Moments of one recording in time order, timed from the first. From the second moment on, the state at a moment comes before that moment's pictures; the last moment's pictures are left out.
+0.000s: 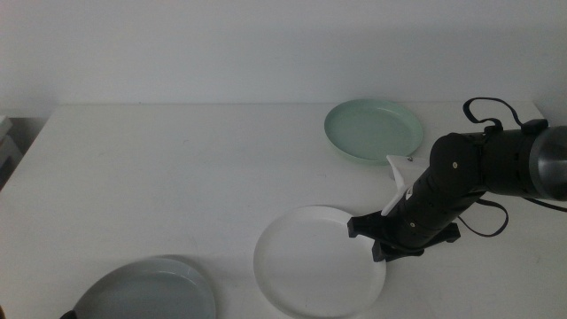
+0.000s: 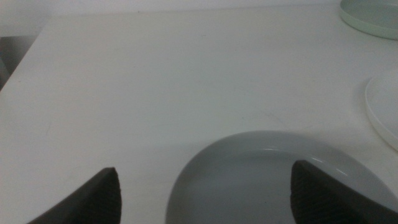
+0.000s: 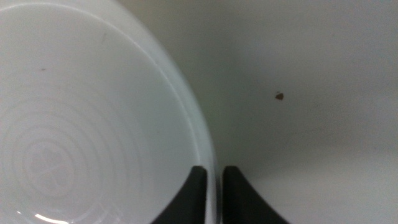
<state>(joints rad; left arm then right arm) -0.13 -0.01 0.03 -0.06 0.35 0.03 0.45 1.82 -1.05 0.26 0.59 0.22</state>
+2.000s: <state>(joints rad) -0.13 -0.01 0.03 -0.06 0.35 0.03 0.10 2.53 -2.25 0.07 0.82 0.08</state>
